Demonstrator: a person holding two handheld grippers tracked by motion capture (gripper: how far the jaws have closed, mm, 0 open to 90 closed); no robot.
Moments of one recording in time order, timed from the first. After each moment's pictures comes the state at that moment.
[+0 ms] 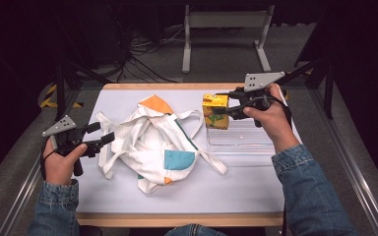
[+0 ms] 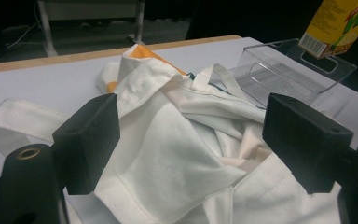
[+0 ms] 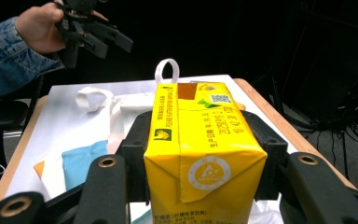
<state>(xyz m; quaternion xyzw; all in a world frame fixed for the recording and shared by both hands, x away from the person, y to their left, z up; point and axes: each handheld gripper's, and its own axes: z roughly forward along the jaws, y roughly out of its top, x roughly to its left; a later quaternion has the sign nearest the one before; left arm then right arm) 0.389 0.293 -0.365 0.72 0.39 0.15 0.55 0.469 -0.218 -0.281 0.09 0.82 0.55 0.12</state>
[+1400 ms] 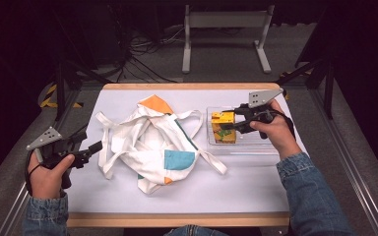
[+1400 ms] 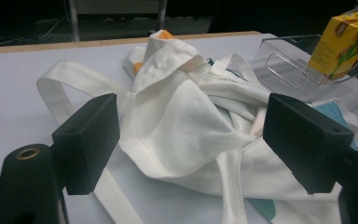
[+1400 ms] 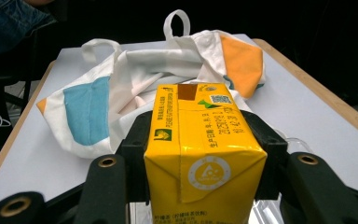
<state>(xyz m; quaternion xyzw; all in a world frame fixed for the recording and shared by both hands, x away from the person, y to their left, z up) 0.356 0.317 -0.371 0.71 0.43 0.17 0.54 0.479 -0.246 -0.342 0.09 0.84 0.53 0.07</state>
